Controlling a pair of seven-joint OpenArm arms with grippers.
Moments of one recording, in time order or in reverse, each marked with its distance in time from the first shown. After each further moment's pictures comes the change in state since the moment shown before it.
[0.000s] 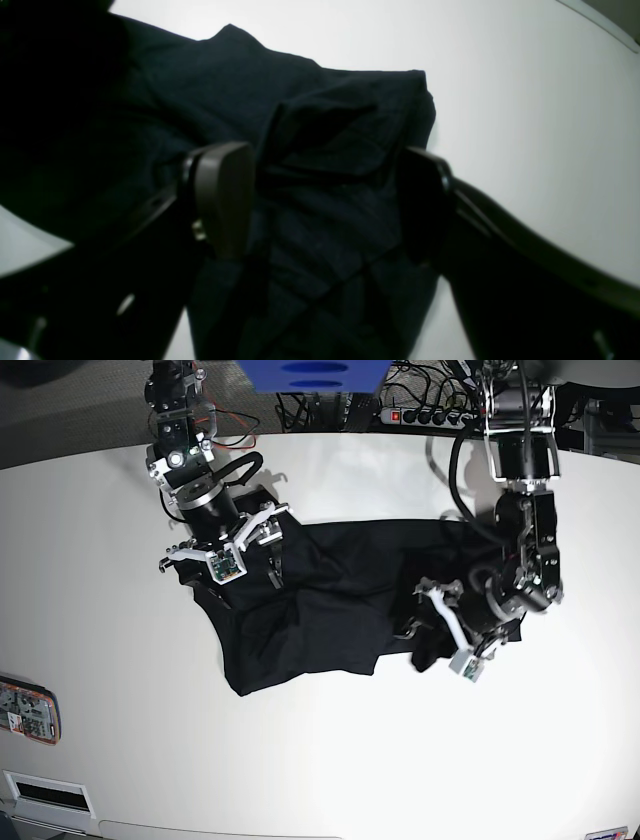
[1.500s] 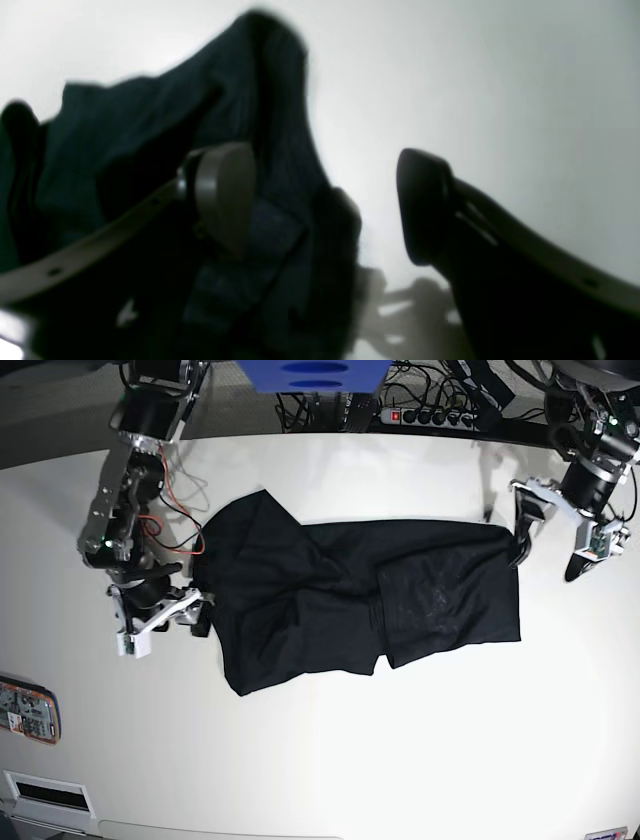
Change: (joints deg) left arm 38.8 -1.6 -31.4 35.3 0.1 -0.3 -18.1; right arm 22.2 -0.6 22.4 -15.9 28.1 0.0 -33.1
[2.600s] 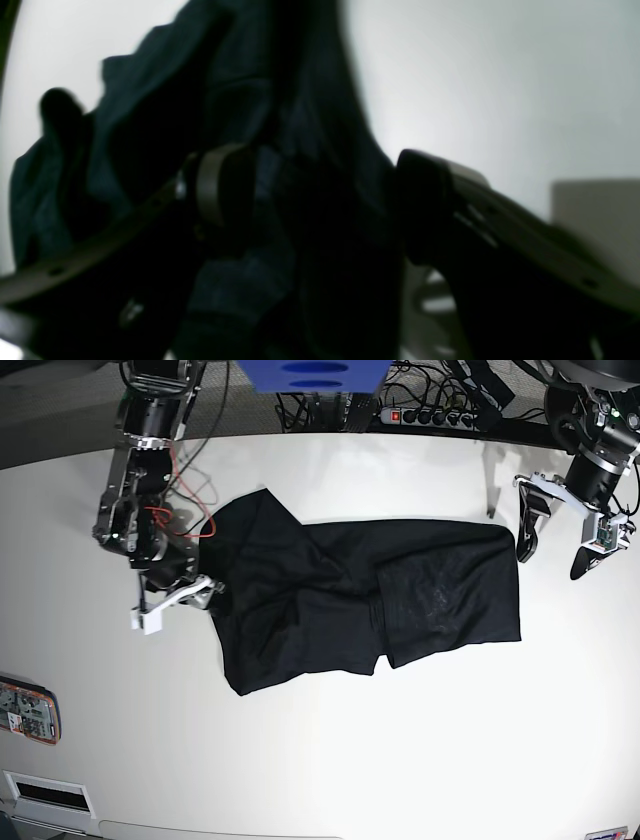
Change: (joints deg) left arm 2.4 0.0 -0.6 0.2 -0.5 -0.1 -4.1; right arm -1.6 0.7 -0.5 -9.5 13.5 -1.0 1.0
